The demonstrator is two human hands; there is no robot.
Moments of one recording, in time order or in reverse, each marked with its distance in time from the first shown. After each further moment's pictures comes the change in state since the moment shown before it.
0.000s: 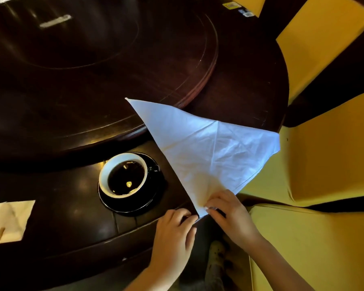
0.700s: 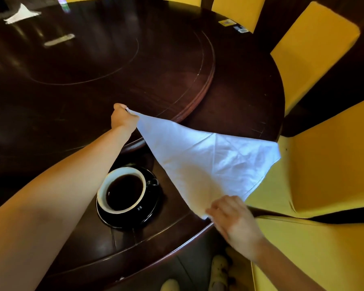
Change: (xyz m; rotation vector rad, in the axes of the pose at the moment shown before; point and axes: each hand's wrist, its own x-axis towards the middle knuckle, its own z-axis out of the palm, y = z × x) left_hand 0.284 -0.128 -0.114 -0.299 0.343 -0.723; right_hand 0.016 0.005 -0.017 -0.469 0.102 -0.405
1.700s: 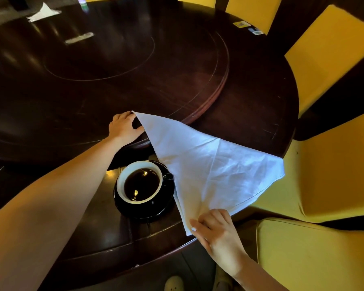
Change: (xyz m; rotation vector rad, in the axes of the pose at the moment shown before) left_hand 0.000 -0.053 -0.048 0.673 -0.186 0.358; right_hand -0.002 -0.067 0.032 0.053 -0.019 0.078
